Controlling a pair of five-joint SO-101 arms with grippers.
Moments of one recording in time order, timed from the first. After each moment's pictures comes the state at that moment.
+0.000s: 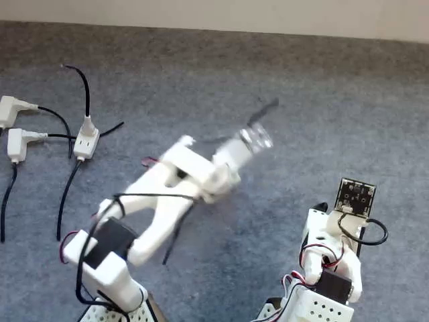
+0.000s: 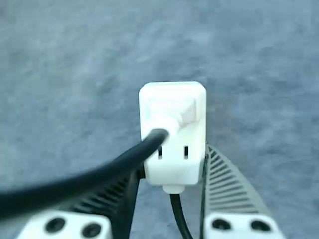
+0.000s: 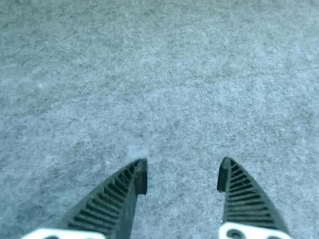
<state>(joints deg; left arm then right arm) 25.0 7.3 20.4 57.5 -18.2 16.7 -104.1 95.1 55.1 7.8</state>
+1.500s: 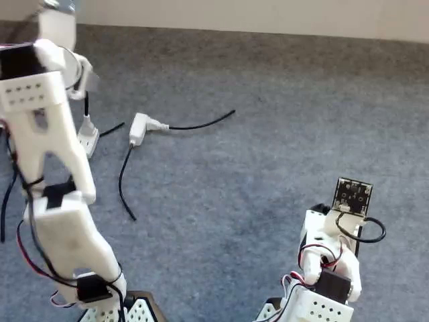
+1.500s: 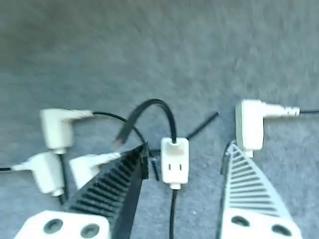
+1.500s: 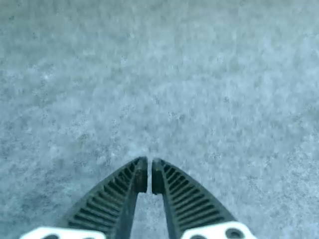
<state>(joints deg) -19.2 28.2 -65.0 101.1 -19.3 15.6 -104.1 95.2 56.9 7.8</state>
